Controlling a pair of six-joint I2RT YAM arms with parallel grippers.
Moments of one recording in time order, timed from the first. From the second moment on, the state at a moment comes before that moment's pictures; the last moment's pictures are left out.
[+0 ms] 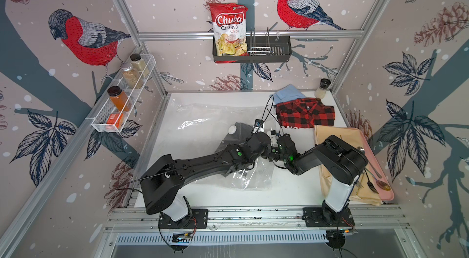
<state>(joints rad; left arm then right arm) -1.05 1.56 1.05 -0.12 -0.39 -0.58 0.68 1.85 0.53 0.96 -0.47 1.20</state>
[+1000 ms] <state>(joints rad) -1.08 1.39 1.05 -0.04 -0.32 -0.45 0.76 2.06 0.91 0.85 -0.46 1.19</state>
